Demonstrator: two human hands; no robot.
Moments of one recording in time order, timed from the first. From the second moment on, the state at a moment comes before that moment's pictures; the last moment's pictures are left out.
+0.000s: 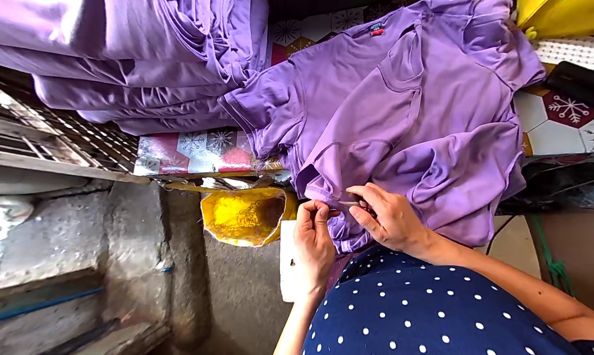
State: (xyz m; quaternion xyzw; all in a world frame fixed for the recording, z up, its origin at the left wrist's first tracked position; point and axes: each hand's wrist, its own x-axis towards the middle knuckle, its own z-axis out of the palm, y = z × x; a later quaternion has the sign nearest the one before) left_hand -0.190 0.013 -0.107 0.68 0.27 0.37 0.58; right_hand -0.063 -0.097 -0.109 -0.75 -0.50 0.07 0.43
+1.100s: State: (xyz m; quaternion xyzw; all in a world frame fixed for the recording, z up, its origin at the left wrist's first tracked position) left_hand -0.239 0.057 -0.094 0.64 0.42 0.12 0.63; right_hand -0.066 -0.084 -0.117 -0.68 -0.50 0.00 0.54
